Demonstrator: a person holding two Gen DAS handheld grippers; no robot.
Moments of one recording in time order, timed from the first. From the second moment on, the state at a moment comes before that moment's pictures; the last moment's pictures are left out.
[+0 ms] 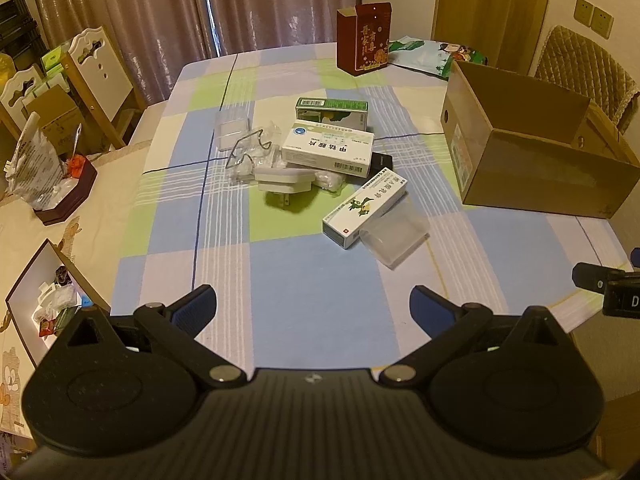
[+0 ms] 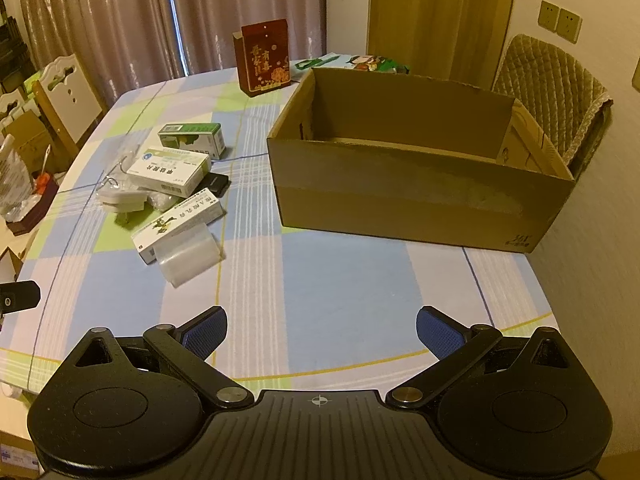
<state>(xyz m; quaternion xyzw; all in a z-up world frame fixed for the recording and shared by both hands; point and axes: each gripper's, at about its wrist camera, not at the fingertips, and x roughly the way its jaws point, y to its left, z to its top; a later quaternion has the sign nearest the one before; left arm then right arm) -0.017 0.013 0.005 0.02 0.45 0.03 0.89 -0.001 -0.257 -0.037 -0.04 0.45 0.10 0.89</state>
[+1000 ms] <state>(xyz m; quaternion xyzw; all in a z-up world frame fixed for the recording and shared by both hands) 0.028 0.056 -0.011 0.02 0.46 0.01 0.89 0.045 -0.224 -0.067 -0.01 0.48 0.13 0.87</state>
